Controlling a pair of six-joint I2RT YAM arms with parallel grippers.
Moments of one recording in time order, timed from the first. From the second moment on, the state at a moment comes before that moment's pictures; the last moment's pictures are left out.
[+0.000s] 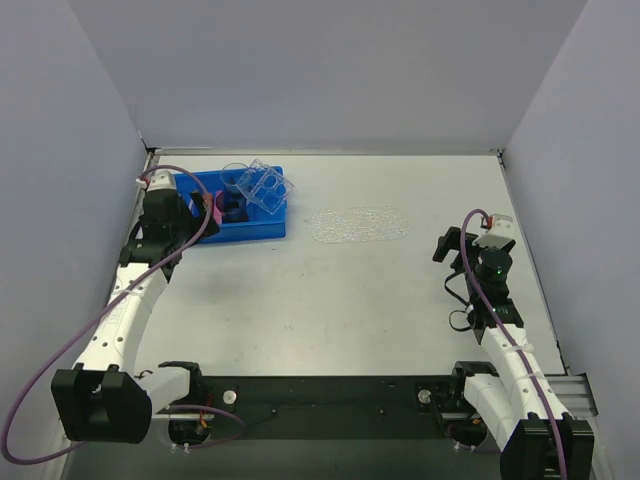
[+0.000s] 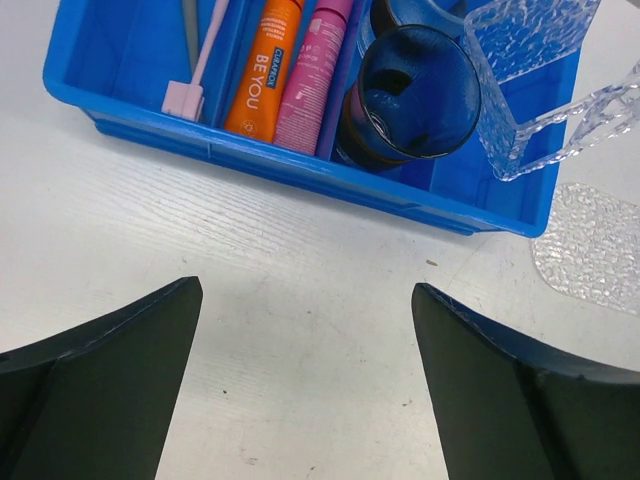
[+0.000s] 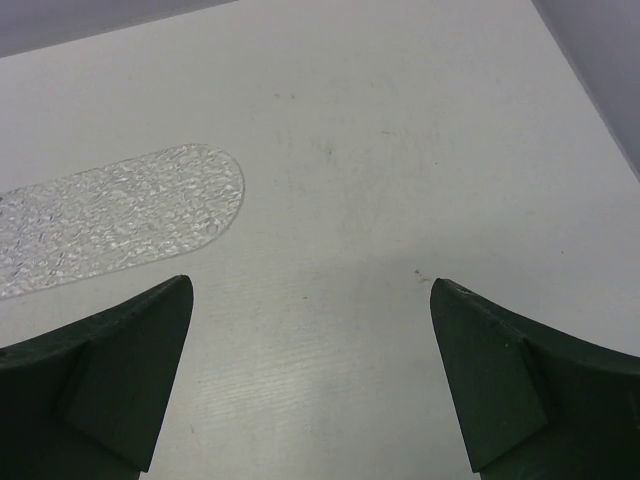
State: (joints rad) left arm -0.06 1.13 0.98 -0.47 -0.16 -0.46; right arm -0.02 0.80 0.35 0.19 0.10 0.16
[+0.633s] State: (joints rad) left arm -0.10 1.29 1.11 -0.50 -0.08 -0.46; right arm -0.02 0.78 0.35 0.22 0.09 0.16
